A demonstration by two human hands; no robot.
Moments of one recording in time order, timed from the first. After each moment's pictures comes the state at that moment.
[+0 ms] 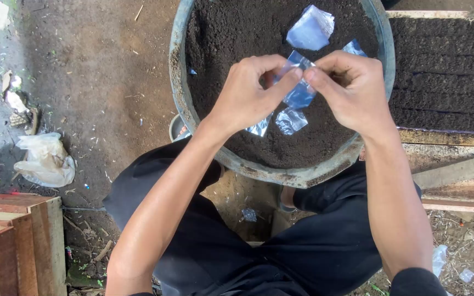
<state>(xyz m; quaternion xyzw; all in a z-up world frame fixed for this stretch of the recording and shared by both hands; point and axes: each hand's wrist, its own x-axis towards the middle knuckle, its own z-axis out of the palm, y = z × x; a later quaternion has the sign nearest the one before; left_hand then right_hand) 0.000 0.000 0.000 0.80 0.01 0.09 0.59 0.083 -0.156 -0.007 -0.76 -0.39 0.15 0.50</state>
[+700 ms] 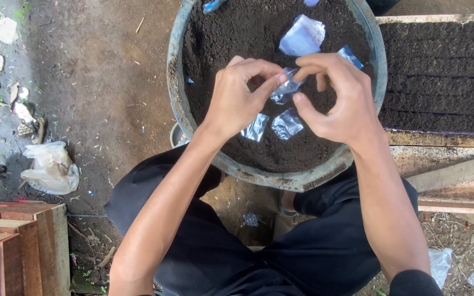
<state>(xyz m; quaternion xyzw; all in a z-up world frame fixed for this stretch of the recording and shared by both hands) 0.005 0.001 -0.010 0.84 0.03 0.16 0.51 0.075 -0.156 0.009 -0.75 -0.52 0.01 0.41</state>
